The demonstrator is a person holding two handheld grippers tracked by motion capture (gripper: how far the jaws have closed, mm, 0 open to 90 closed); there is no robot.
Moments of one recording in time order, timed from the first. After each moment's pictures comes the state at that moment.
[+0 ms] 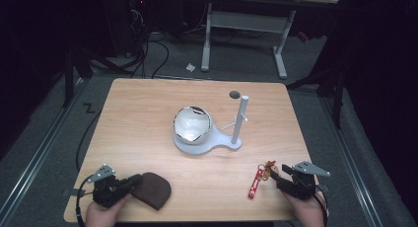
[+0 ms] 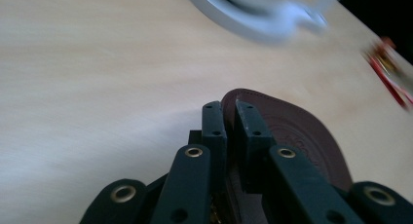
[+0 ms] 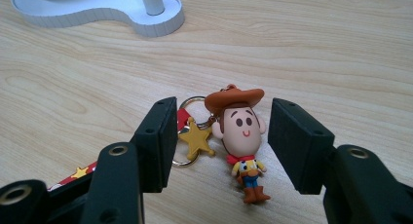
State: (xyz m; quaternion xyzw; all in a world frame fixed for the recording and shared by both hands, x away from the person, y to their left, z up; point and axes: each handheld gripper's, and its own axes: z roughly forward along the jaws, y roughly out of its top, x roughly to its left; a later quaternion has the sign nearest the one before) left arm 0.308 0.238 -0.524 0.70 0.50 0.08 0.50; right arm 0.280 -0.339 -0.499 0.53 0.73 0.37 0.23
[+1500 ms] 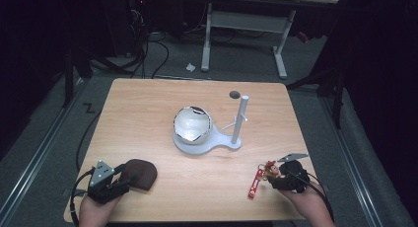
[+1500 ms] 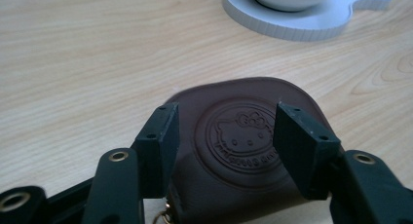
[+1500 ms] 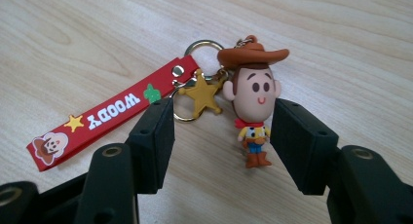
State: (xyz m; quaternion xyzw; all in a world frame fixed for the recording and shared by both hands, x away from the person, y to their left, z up) left arm 0.303 0.233 -0.517 0.76 0.43 0.20 0.44; right arm 0.307 -0.316 -0.480 0.52 0.82 0.19 0.15
